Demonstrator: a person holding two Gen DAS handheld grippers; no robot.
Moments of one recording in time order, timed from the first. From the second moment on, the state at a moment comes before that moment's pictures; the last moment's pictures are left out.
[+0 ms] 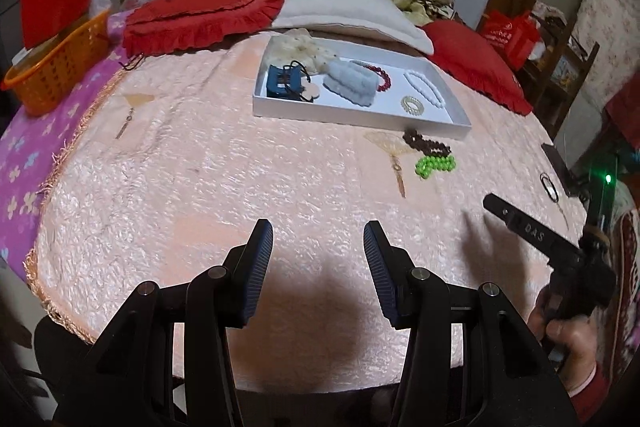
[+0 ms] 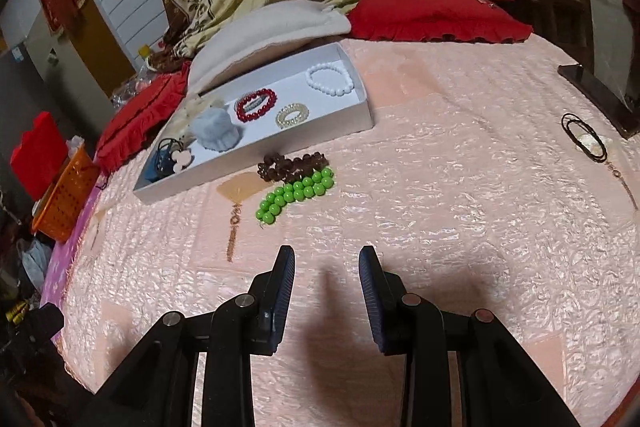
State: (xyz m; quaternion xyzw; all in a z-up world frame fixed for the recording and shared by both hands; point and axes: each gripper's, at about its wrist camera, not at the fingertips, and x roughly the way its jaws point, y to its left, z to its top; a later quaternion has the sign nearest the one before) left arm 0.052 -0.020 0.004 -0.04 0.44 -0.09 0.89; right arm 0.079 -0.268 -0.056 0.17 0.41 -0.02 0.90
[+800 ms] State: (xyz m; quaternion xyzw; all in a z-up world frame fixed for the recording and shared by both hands) left arm 0.082 0.038 -0.012 -0.10 0.45 -0.04 0.89; right arm 0.218 -0.159 -0.081 0.08 0.54 0.19 0.82
